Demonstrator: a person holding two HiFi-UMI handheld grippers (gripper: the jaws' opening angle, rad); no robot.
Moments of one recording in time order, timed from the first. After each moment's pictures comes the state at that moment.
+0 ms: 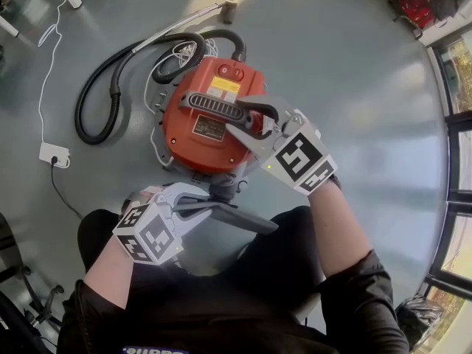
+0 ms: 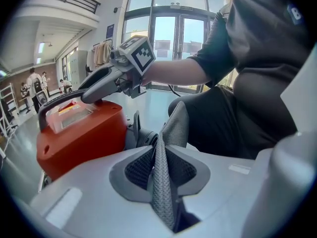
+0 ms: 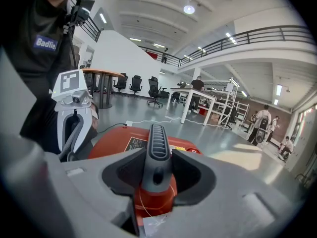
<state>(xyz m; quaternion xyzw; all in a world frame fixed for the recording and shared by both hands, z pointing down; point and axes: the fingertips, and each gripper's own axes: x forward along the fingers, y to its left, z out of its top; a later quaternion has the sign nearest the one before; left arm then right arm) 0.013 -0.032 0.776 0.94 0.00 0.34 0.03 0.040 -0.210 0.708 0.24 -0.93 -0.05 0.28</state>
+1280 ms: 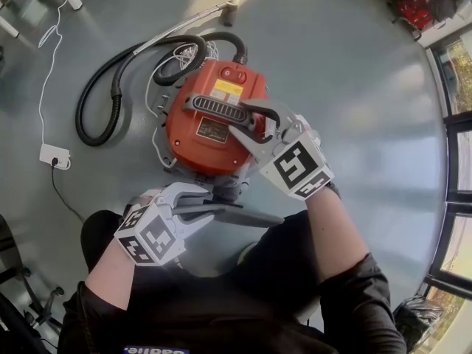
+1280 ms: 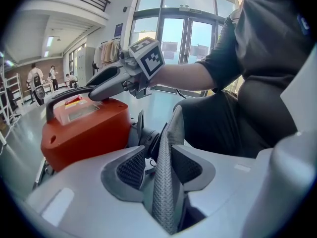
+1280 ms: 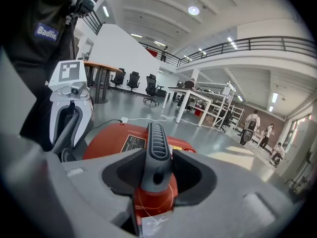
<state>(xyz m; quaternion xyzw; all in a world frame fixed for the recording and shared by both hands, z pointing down) 0.008 -0.034 0.771 0.94 -0.03 0.34 0.07 0.040 -0.211 0.709 0.27 -0.91 -0.08 0.29</state>
